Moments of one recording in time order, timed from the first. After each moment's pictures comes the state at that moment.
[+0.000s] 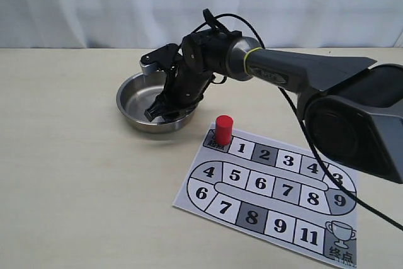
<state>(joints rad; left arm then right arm) 0.02 0.00 0.01 0.05 0.15 -0.10 0.56 2.48 -2.07 0.04 0.79 -0.17</state>
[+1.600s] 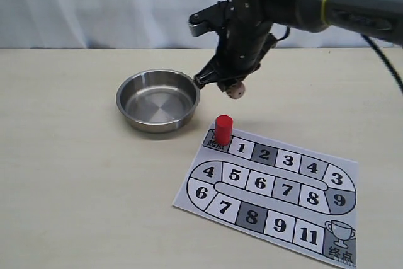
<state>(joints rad) 0.02 0.00 0.01 0.05 0.15 -0.10 0.46 2.12 -1.78 -0.16 0.93 -0.02</state>
